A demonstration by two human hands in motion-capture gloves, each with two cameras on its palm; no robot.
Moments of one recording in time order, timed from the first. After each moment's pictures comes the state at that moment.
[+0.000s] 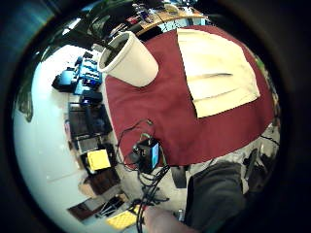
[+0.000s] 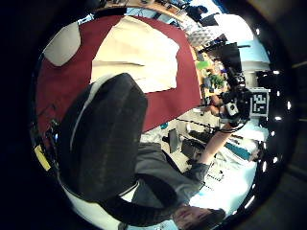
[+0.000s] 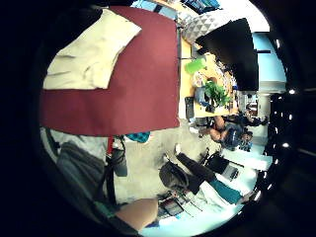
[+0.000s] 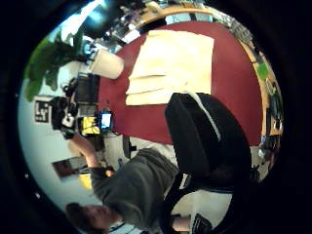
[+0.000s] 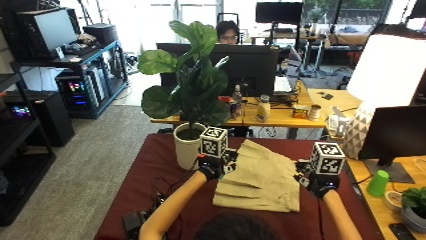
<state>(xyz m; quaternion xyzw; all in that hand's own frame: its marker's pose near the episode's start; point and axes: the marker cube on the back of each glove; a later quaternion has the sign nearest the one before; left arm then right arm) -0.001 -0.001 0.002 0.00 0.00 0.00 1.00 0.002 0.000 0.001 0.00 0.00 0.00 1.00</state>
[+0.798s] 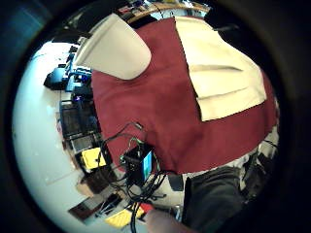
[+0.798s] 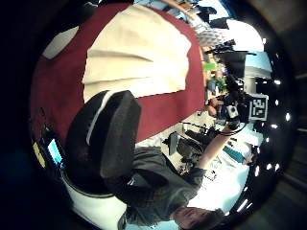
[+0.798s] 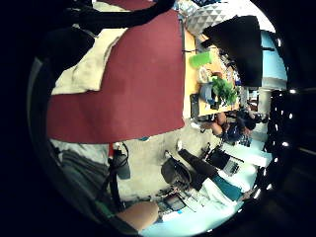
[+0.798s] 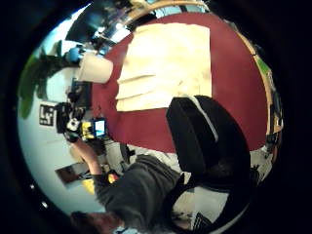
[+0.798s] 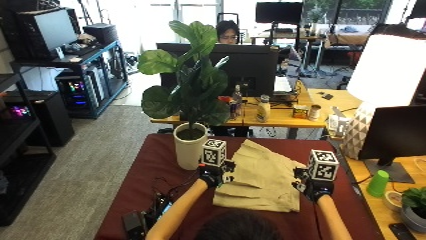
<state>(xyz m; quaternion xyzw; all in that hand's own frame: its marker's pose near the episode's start) -0.017 -0.029 0.079 -0.08 0.02 -0.01 1.00 0.013 -0.039 0.066 -0.07 -0.01 0.05 1.00</state>
